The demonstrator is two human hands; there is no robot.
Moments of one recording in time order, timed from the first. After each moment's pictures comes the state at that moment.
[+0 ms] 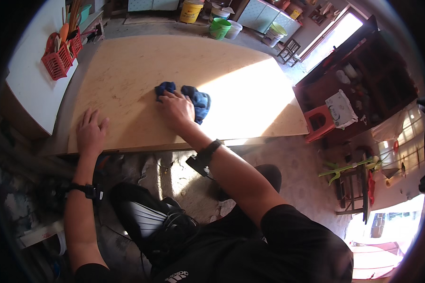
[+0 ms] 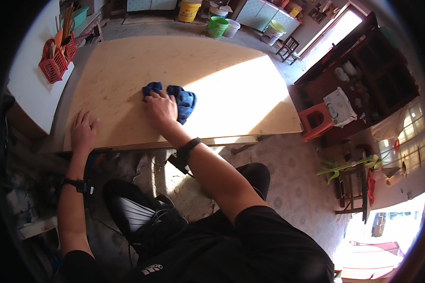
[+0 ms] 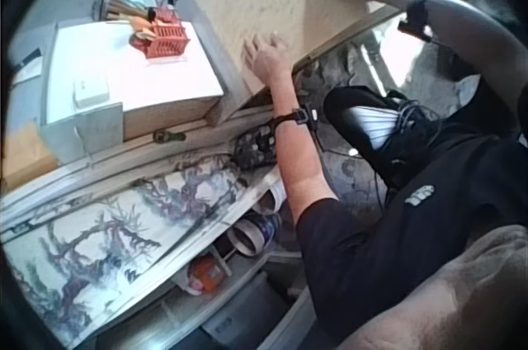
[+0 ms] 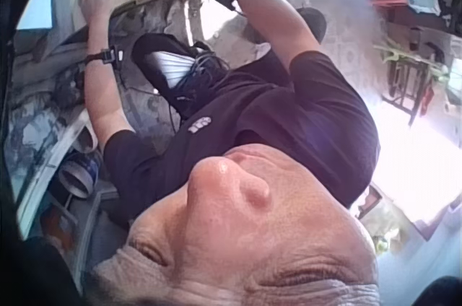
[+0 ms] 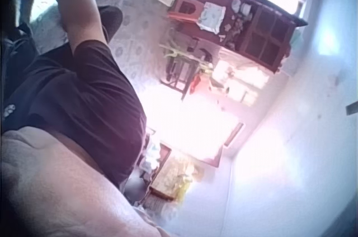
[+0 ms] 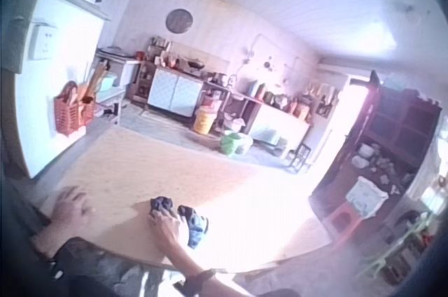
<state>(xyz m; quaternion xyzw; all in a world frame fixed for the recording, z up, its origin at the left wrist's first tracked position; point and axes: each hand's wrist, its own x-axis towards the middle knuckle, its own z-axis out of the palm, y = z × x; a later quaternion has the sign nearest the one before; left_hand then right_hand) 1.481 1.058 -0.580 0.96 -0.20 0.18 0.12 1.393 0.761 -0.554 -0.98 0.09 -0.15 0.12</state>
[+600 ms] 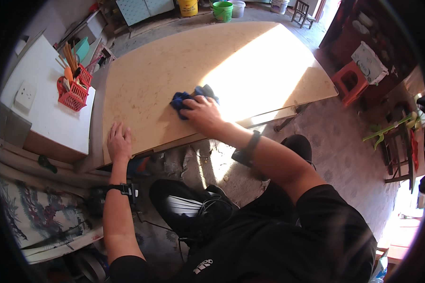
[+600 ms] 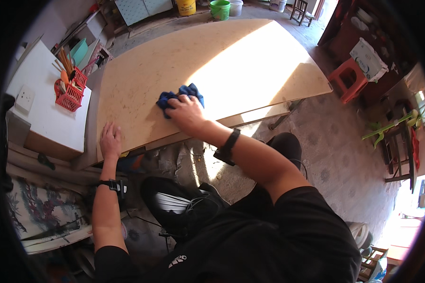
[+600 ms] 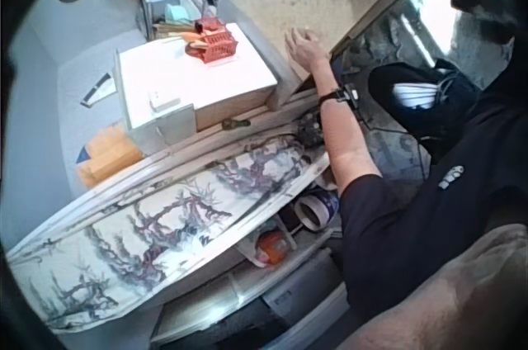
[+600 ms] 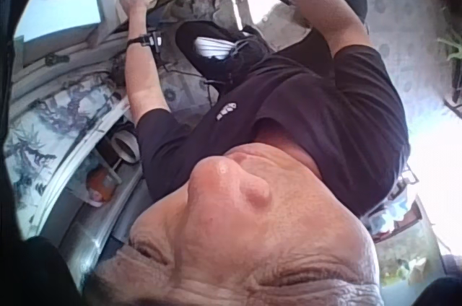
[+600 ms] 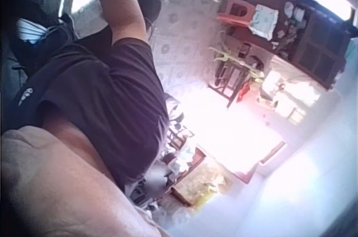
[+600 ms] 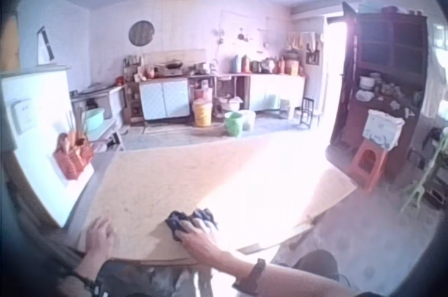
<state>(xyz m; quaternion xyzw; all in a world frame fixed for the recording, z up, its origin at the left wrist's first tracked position) 1.493 1.065 -0.581 0.96 -0.22 0.14 0.12 1.319 0.742 -0.566 -0.98 -0.04 -0.20 0.07</state>
